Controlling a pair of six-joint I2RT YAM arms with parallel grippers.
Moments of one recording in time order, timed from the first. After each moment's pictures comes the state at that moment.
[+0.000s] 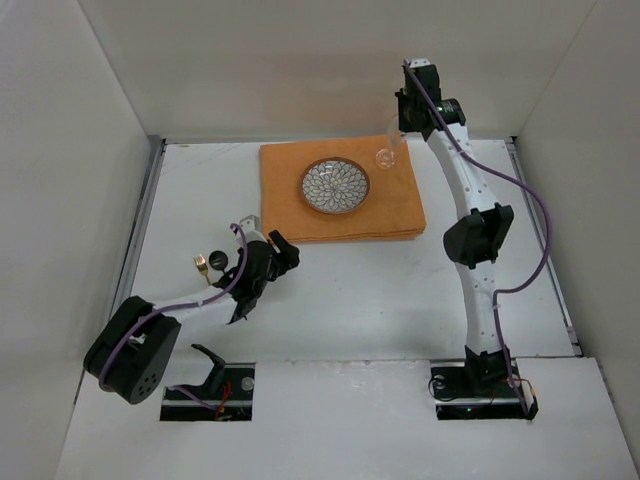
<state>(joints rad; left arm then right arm) -0.57 1.27 0.37 0.40 -0.28 -0.81 0.27 2.38 2.69 -0.90 0.29 0.06</state>
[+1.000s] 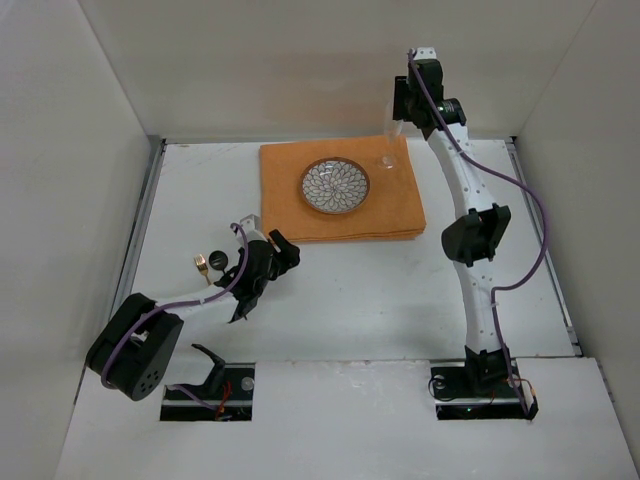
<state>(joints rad) -0.57 1.29 0.38 0.42 -0.28 -0.83 0.26 2.44 2.77 -0.79 0.29 0.10</state>
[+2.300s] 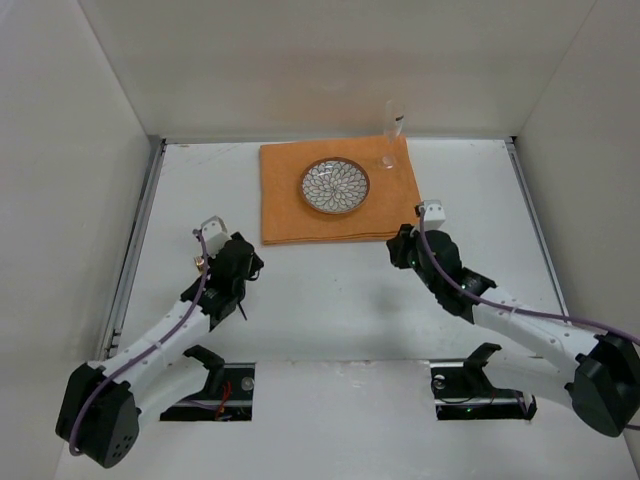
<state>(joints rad) -0.53 0.93 0.46 -0.13 -0.55 -0.80 0.66 1.04 0.61 0.09 0.33 0.41</state>
